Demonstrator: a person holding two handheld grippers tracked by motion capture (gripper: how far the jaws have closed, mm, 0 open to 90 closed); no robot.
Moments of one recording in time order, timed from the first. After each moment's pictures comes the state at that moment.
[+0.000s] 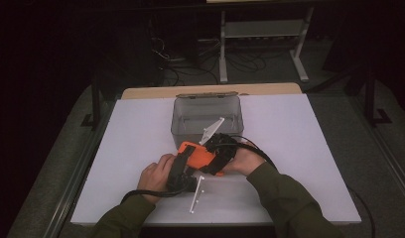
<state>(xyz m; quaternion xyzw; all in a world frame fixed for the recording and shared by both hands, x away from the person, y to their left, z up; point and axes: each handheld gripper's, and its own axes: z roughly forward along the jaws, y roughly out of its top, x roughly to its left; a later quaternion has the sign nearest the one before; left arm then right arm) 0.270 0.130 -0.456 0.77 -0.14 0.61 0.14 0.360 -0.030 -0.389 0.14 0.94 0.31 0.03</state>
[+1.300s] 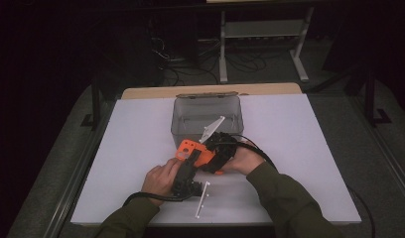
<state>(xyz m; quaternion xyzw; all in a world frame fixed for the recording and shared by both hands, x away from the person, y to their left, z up) 0.260 0.118 -0.461 0.74 -0.16 0.64 0.12 0.362 -0.030 -0.387 0.15 0.94 0.31 0.04</state>
